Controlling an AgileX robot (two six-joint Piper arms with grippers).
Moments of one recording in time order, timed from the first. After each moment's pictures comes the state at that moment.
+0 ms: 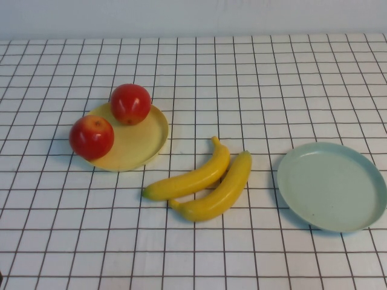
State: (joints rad) right arm 0.14 0.10 -0.40 0.31 0.42 0.10; left arm -0.07 -0.01 0.02 -0.05 0.37 0.00
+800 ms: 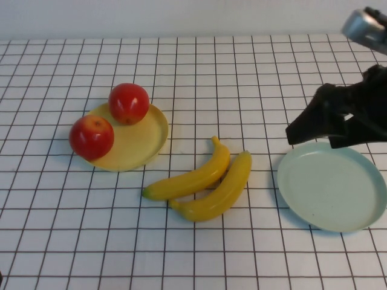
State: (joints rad) right arm 0.22 1.40 -1.27 0.62 1.16 -0.19; left arm -0.07 -0.01 0.02 -0.05 0.37 0.00
